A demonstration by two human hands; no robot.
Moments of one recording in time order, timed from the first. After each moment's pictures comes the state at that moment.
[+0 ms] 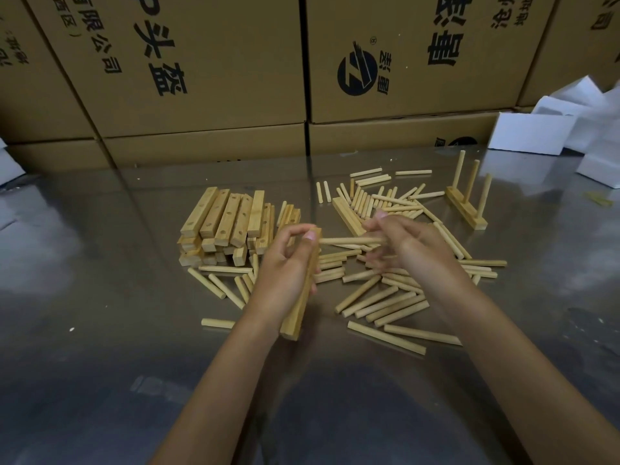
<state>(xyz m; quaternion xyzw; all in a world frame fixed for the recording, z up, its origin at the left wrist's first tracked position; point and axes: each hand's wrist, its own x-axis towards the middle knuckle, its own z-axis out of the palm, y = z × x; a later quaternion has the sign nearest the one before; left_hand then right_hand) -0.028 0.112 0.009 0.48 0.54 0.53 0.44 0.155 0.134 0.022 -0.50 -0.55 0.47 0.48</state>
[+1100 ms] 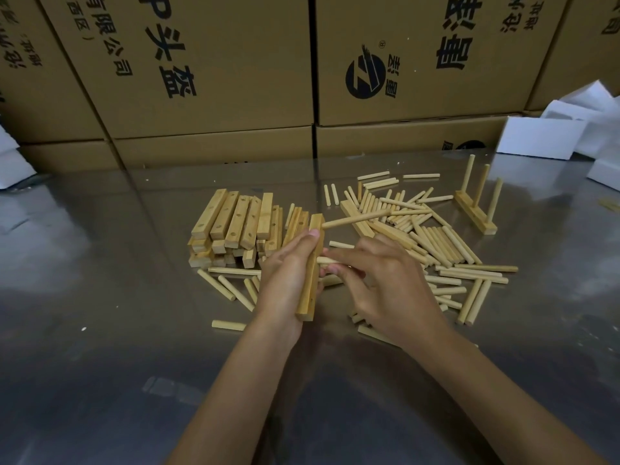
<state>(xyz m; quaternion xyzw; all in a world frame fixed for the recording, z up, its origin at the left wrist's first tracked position) -0.024 0.110 0.013 0.31 0.51 0.60 0.54 0.118 0.110 0.005 -0.41 -0.82 -0.02 0.40</state>
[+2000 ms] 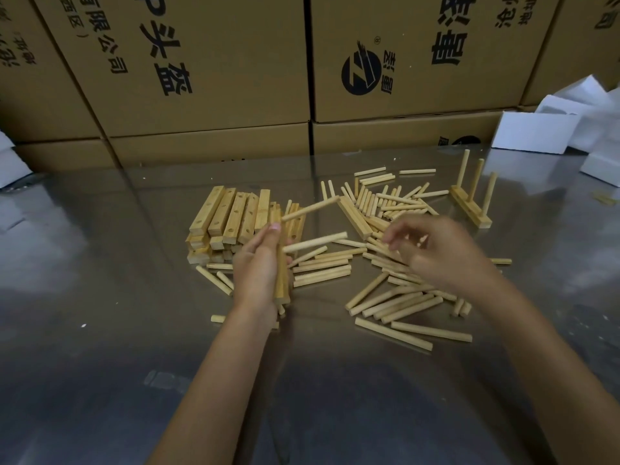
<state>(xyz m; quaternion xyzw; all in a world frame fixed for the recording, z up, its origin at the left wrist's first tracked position) -0.051 0.121 0.006 0.26 0.53 0.65 0.47 0.180 0.136 0.029 -0.53 -0.75 0.20 0.34</state>
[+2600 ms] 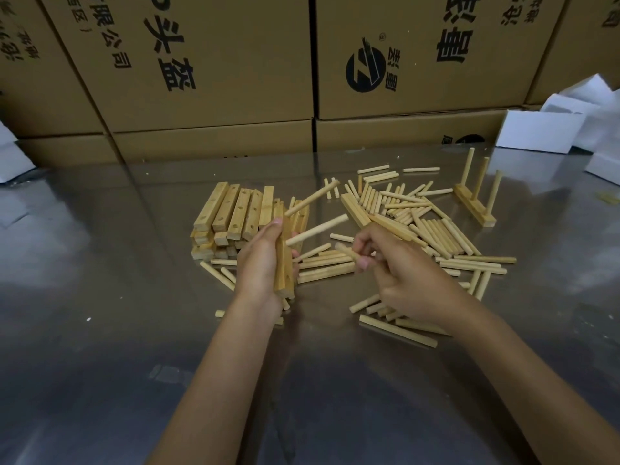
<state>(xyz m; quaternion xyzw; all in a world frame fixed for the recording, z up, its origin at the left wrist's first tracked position) -0.054 0.124 0.010 0.23 0.52 0.64 0.52 0.146 0.120 0.012 -0.44 -0.81 0.24 0.29</state>
